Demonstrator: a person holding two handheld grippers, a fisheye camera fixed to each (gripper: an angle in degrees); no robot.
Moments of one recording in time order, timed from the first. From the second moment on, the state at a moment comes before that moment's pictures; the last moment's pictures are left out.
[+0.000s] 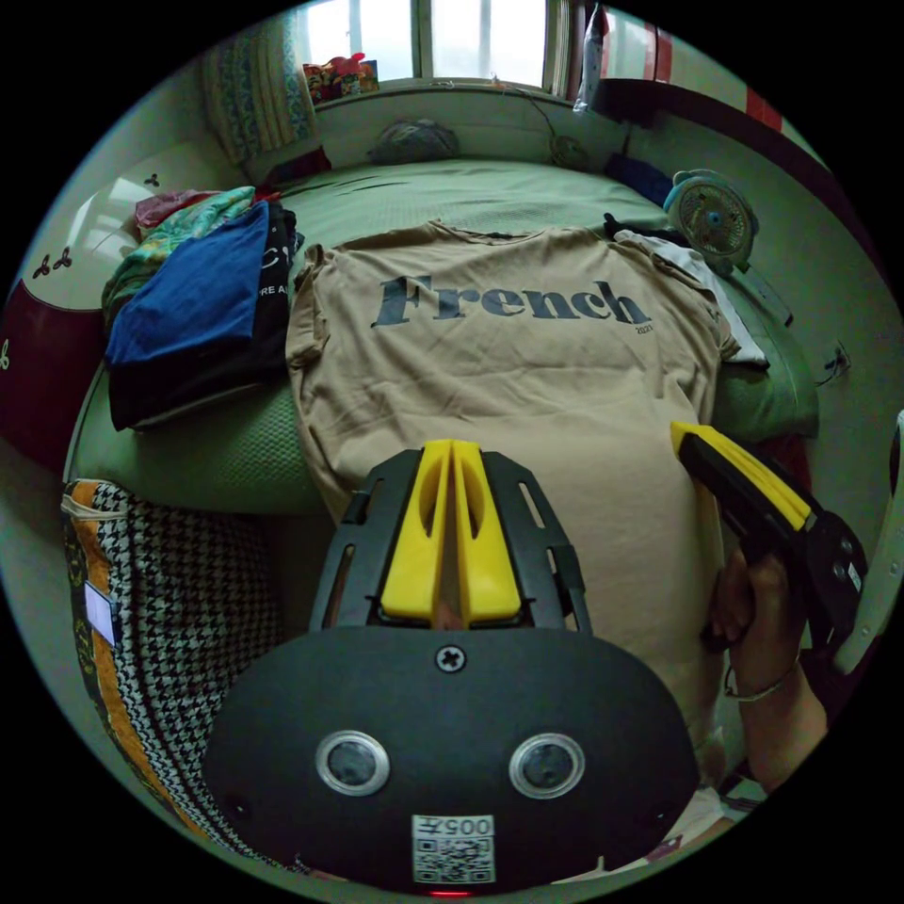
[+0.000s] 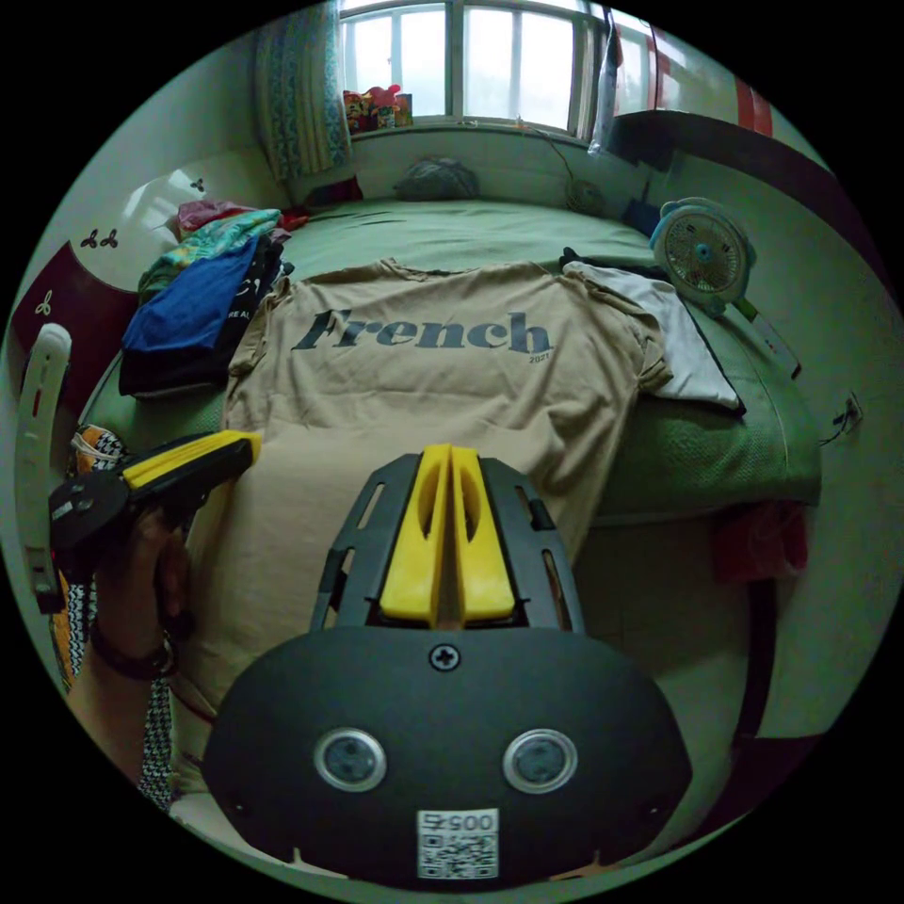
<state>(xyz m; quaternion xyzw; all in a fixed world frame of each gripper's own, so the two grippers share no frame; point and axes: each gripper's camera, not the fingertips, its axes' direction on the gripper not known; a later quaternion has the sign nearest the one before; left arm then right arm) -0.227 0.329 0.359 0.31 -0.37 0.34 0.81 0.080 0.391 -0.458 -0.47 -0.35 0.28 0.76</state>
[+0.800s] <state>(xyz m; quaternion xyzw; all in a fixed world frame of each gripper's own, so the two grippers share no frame) -0.219 0.331 0.371 0.32 -0.40 0.34 0.79 0.076 0.381 -0.450 -0.47 -0.36 0.29 0.75</state>
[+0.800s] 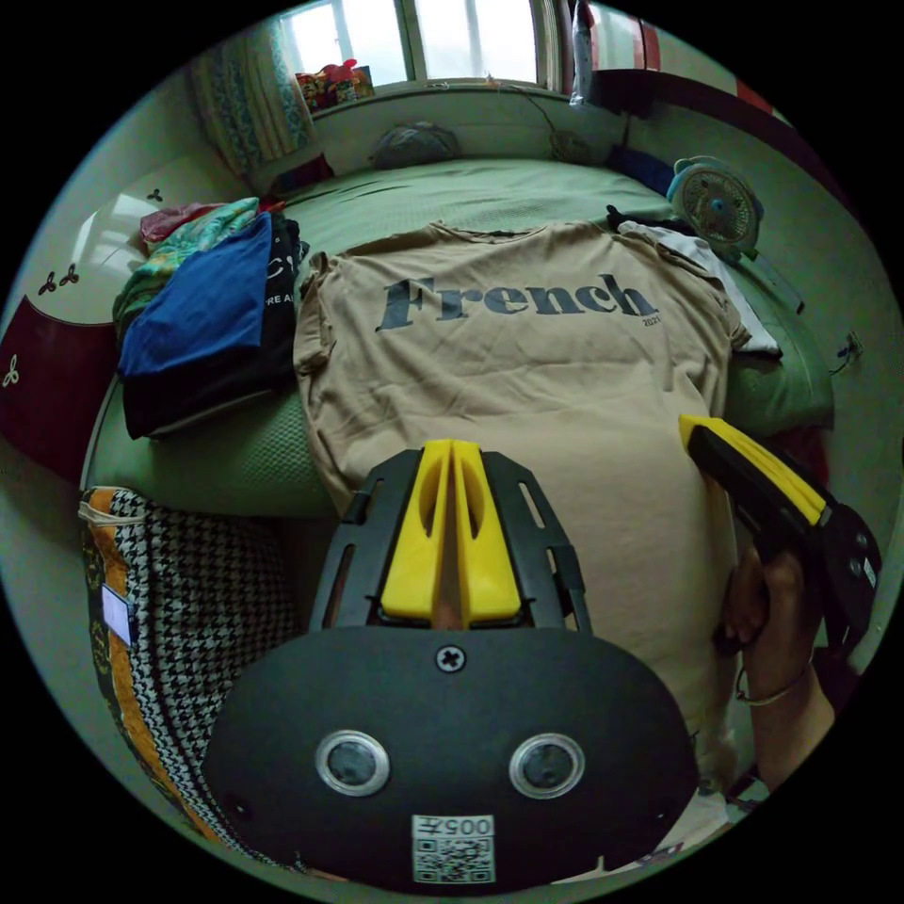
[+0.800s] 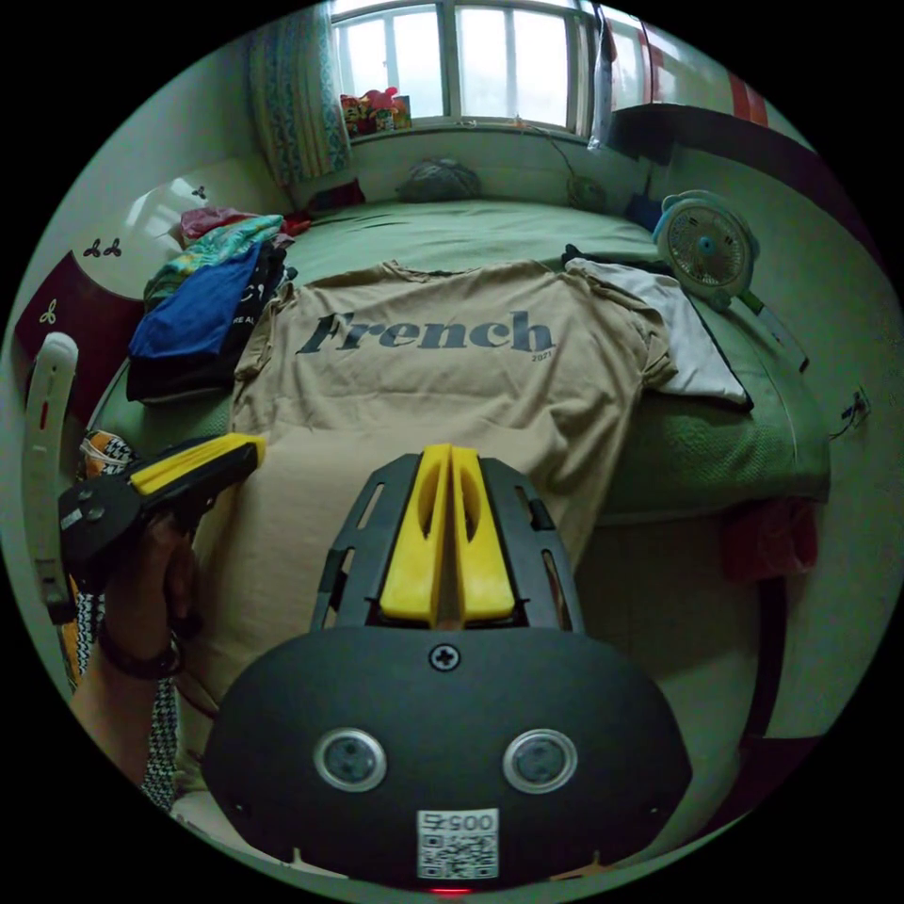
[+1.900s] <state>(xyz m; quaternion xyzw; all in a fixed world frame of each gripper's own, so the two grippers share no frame) -0.228 0.282 0.334 0.30 -0.42 0.34 0.79 0.024 0.313 -0.387 -0.47 -0.34 0.27 0.77</state>
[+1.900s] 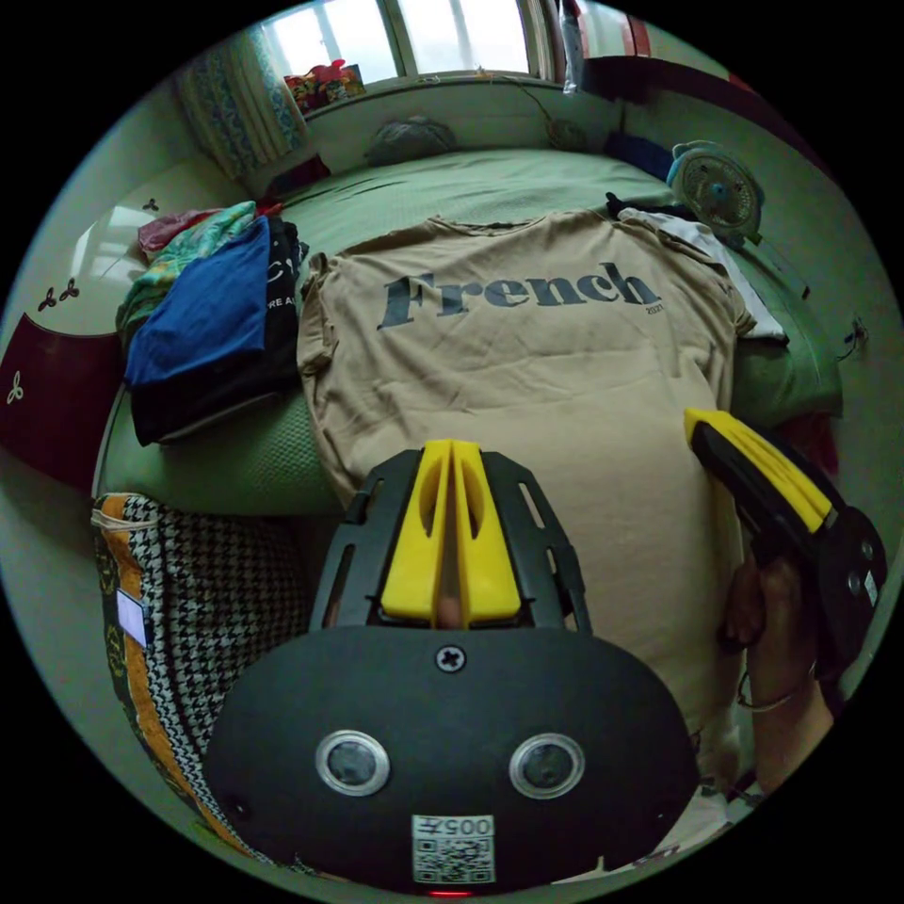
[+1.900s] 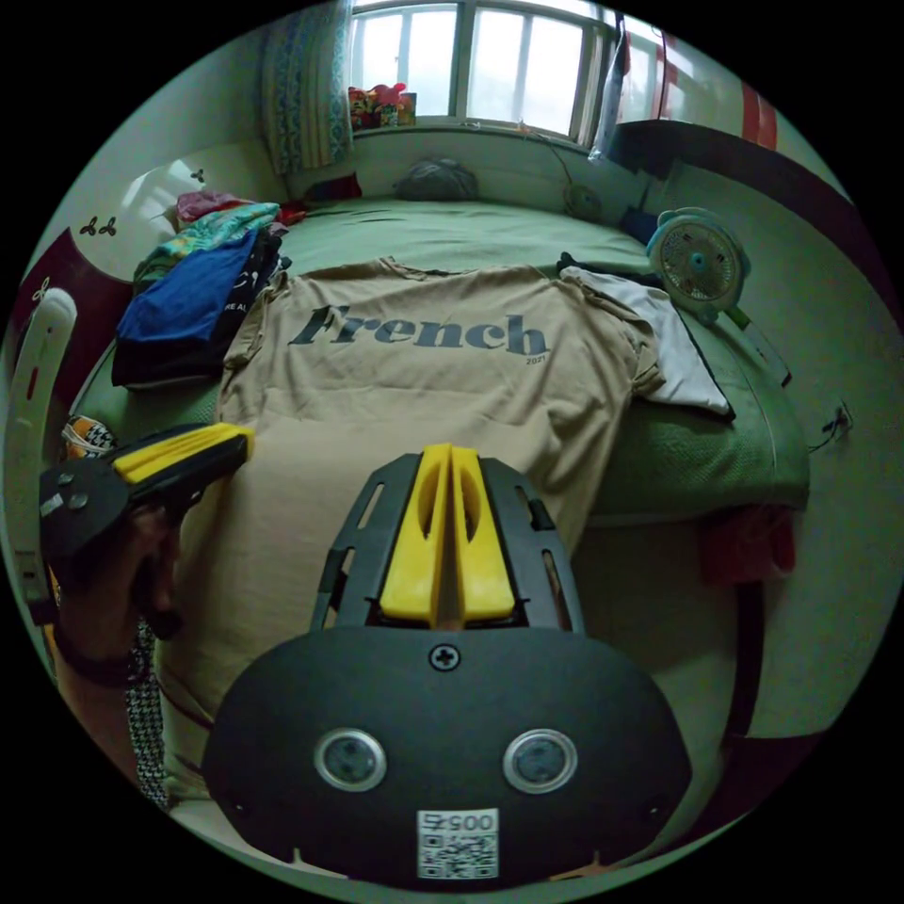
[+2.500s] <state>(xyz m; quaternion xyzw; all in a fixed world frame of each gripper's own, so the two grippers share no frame) -0.253 0.220 0.270 0.28 -0.38 0.35 0.81 -0.024 0.256 -0.308 -0.48 -0.34 0.25 0.77</state>
